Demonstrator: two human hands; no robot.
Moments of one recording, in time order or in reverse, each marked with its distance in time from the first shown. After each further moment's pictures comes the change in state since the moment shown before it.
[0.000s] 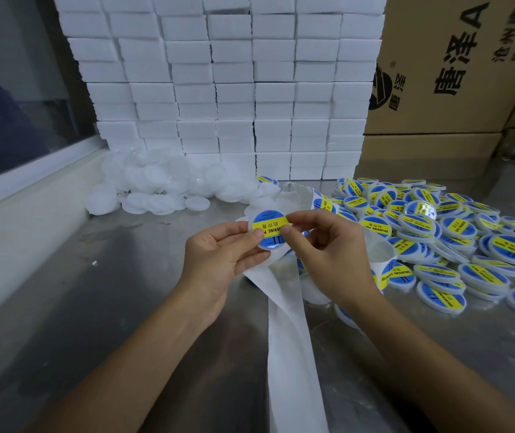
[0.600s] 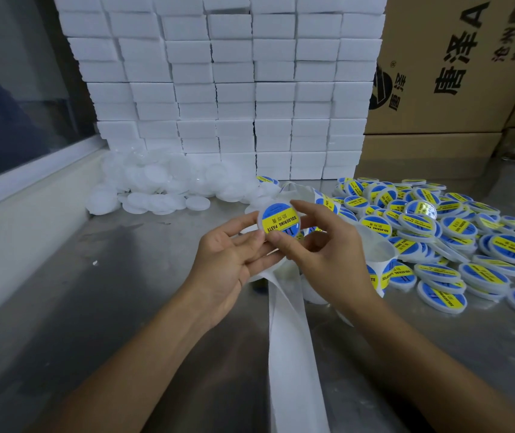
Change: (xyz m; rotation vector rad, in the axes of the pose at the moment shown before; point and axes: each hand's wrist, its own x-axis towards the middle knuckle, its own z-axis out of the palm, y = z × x) left_hand -0.004 0.001 0.005 -0.136 -0.248 -0.022; right_hand -0.004 0.003 0.004 -0.022 -0.014 0.022
